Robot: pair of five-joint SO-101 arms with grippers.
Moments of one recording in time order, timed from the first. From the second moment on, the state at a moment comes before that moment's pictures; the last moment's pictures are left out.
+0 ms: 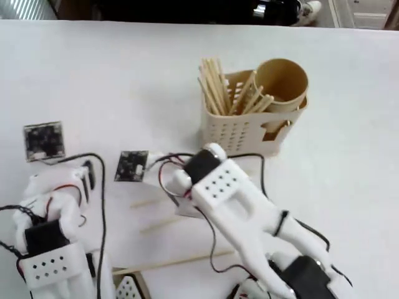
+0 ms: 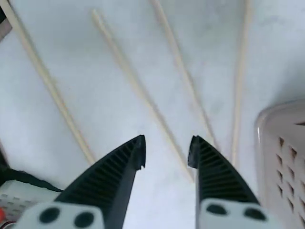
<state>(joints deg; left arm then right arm) -25.3 -74.9 66.6 63.3 -7.3 -44.7 -16.5 26.4 82.1 42.4</state>
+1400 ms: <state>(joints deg) -33.0 -74.9 67.3 61.2 -6.7 -44.7 24.4 4.0 75.1 42.6</state>
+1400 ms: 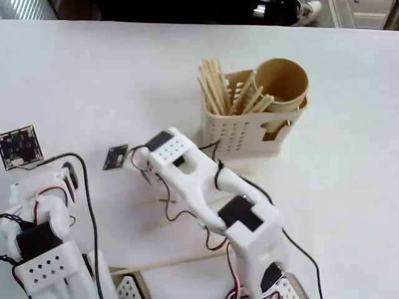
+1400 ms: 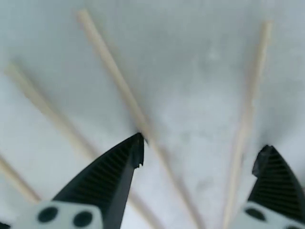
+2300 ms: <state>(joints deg) -33.0 -74.9 67.3 61.2 -6.7 -44.1 27.3 0.4 77.4 42.7</state>
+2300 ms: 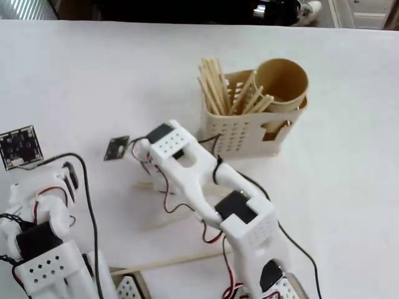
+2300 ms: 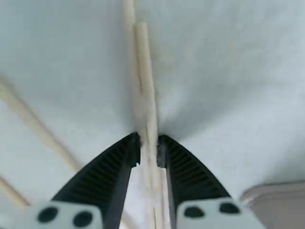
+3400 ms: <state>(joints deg) -33.0 -74.9 67.3 61.2 -6.7 -37.6 -30.9 -13.7 80.3 21.9</state>
